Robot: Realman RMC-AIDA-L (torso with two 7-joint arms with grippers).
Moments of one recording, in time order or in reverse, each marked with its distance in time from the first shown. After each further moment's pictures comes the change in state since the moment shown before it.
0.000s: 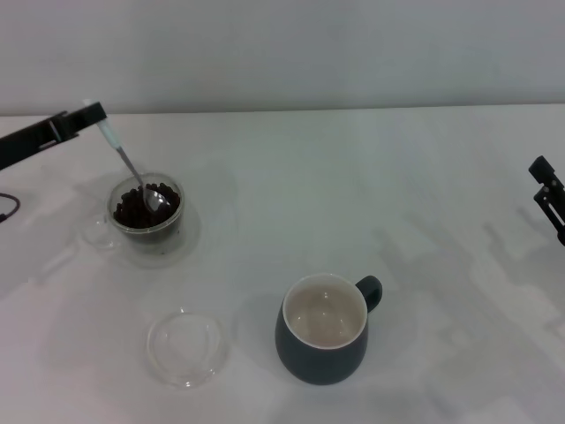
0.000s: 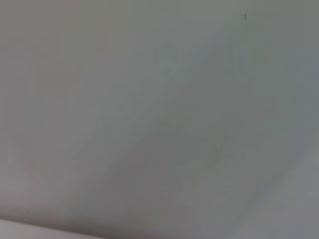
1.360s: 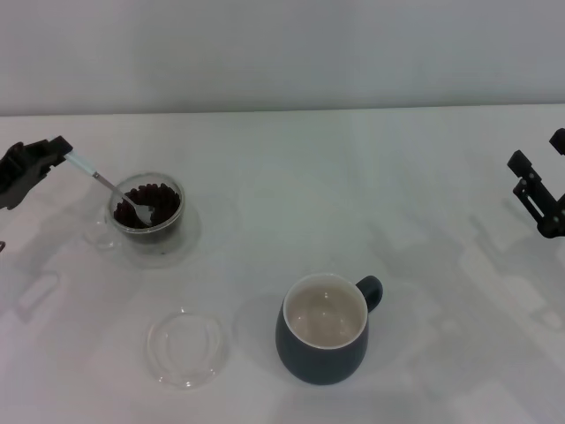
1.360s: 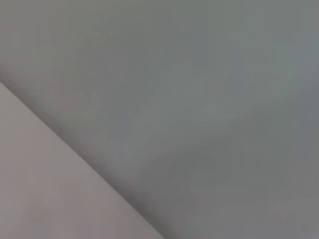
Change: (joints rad) left arm 0.122 -0.058 -0.125 -0.012 -0.016 0.019 -0.234; right arm 0.035 0.000 -0.014 -0.016 -0.002 0.070 -0.009
